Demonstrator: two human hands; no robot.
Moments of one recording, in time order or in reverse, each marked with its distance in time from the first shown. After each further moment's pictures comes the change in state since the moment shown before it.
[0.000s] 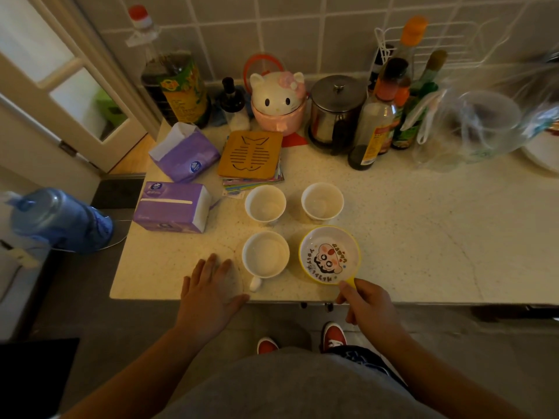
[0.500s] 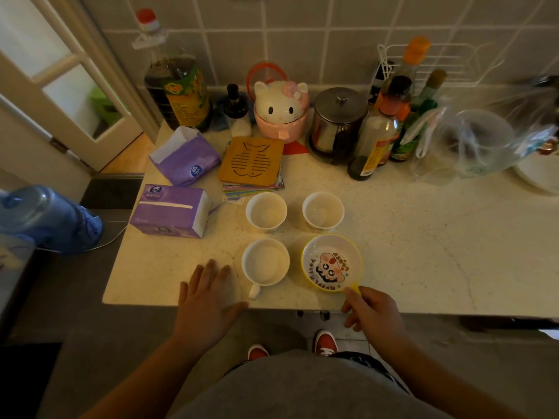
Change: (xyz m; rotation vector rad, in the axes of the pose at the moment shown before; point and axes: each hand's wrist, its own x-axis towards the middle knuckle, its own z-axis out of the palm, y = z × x) left_hand 0.003 -0.008 0.012 -0.033 0.038 0.007; right_hand 0.003 -0.002 -0.008 -0.015 0.013 0.020
